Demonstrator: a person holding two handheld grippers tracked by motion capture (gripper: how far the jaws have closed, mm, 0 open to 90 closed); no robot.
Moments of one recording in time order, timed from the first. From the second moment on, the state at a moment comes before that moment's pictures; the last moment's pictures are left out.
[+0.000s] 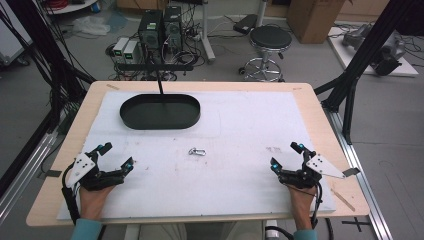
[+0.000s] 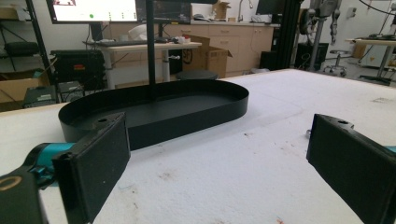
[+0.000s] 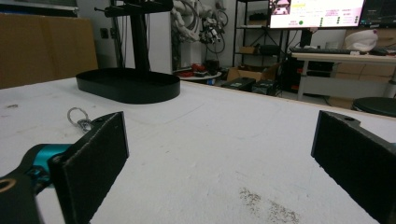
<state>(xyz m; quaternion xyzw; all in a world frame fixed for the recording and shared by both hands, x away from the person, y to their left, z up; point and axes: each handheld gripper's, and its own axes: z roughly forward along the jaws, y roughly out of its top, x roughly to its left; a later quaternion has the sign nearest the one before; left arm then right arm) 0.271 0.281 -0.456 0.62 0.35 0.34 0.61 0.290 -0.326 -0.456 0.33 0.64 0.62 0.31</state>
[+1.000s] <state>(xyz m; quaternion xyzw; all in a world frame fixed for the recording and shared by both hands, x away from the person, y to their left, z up) 0.301 0.261 -0.365 0.73 0.29 0.26 0.56 0.291 -0.326 -0.456 0.33 0.64 0.62 0.30</state>
